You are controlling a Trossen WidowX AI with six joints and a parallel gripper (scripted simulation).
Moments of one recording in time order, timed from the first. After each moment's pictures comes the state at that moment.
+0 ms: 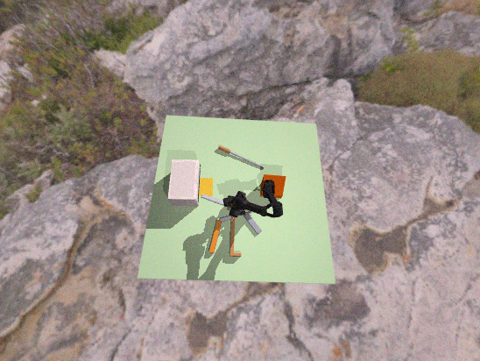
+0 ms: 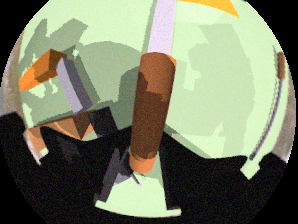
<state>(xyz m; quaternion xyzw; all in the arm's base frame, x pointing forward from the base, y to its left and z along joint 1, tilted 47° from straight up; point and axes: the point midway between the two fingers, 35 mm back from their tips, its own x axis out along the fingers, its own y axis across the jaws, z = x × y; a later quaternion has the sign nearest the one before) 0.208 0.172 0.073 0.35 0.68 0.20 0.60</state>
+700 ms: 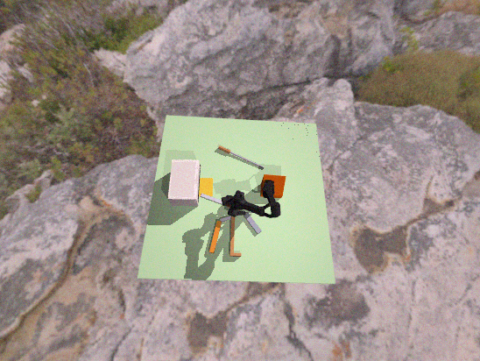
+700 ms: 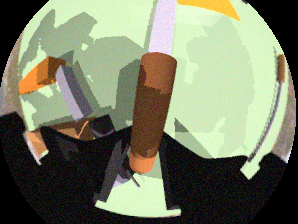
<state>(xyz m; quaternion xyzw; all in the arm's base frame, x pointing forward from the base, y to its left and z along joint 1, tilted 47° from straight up) 0.219 0.170 0.071 0.35 0.69 0.20 0.60</state>
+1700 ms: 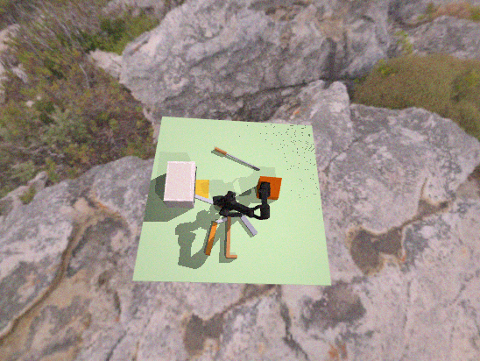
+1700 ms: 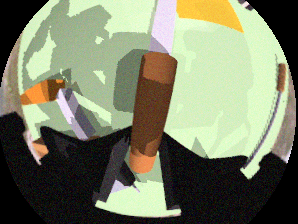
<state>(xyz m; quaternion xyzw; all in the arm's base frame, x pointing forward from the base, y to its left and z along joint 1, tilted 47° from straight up) 0.251 0.167 0.067 0.35 0.69 0.21 0.60</state>
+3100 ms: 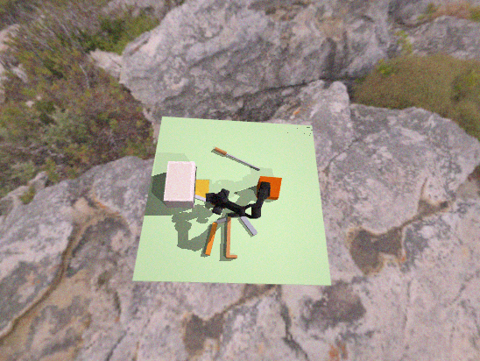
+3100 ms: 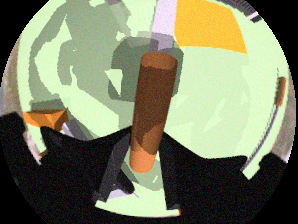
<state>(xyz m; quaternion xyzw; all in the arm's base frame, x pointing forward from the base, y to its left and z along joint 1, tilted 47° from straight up) 0.300 0.161 0.059 0.35 0.69 0.21 0.60</state>
